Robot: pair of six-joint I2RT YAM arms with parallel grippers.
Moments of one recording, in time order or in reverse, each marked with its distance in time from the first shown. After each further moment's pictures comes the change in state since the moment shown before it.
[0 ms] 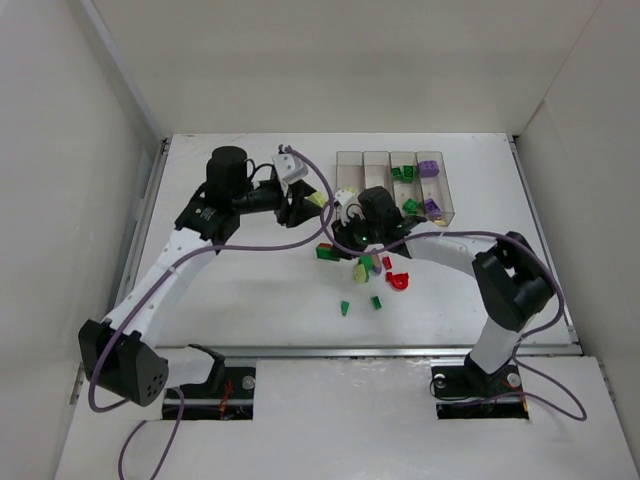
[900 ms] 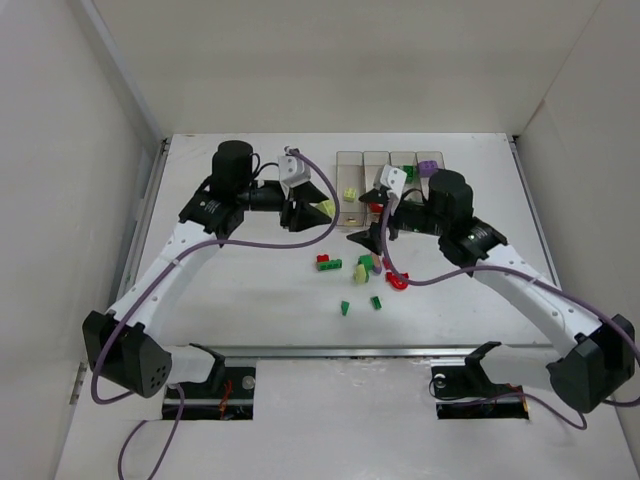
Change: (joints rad) left arm -0.014 0.004 0.023 -0.050 0.181 0.072; right arm -0.104 -0.531 -0.066 0.029 -0.176 -0.268
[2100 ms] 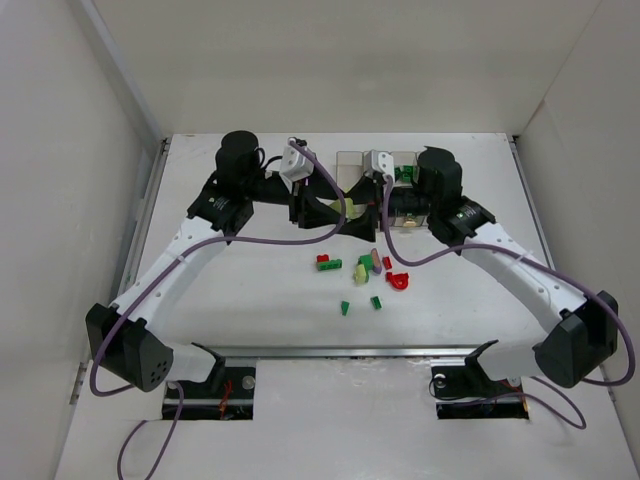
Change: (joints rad) left arm -0.066 0.050 0.075 0.237 0.206 -0.206; right arm 0.007 0.155 0.187 -0.009 -0.332 0.050
